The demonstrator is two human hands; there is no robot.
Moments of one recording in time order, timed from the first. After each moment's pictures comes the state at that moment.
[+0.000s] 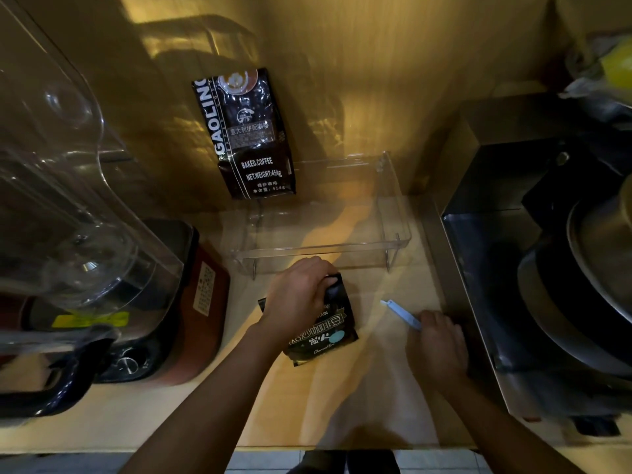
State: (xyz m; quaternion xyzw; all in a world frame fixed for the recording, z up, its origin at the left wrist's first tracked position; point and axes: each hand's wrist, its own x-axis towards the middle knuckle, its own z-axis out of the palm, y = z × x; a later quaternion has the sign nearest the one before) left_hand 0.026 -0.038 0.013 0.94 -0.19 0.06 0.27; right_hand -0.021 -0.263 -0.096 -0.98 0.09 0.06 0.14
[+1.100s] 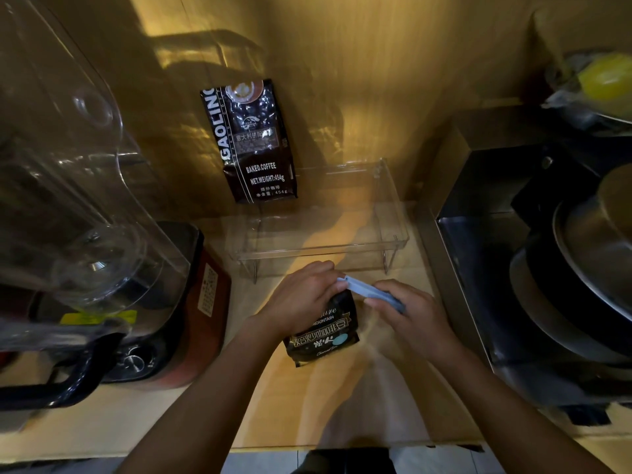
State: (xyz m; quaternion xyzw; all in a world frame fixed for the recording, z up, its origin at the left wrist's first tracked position) left_hand 0.025 -0.036 0.028 0.93 -0.24 -0.10 0.28; right_hand -0.004 -0.234 -0.010 -0.89 -0.12 -0.01 0.44
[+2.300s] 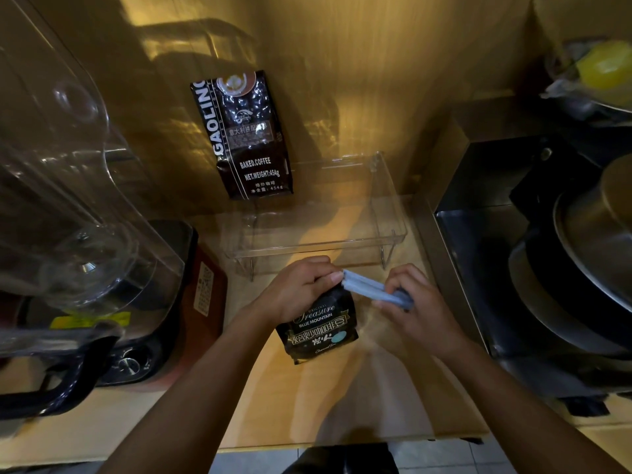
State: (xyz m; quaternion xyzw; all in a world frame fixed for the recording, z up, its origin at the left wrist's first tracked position) left_hand 0.033 -0.028 0.032 0.88 -0.21 -0.16 0.39; right_hand -0.003 -0.244 -0.010 -0.88 -0.16 -0.04 0.46
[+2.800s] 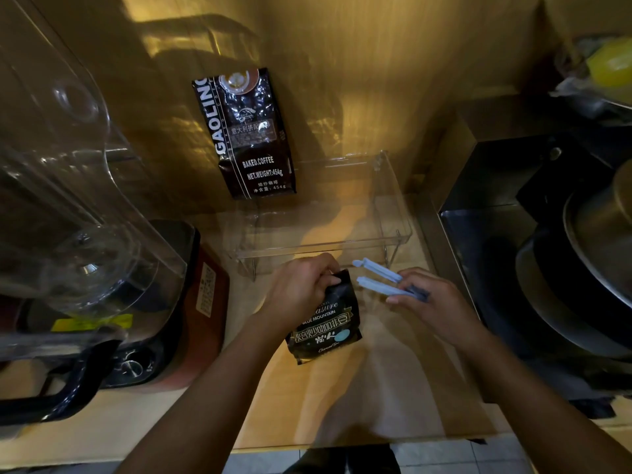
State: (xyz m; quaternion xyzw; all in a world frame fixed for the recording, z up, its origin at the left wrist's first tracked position) left_hand 0.032 -0.034 0.027 0.94 -0.15 -0.02 0.30; right_hand 0.010 -0.261 -0.012 -0.88 -0.11 0.04 0.47
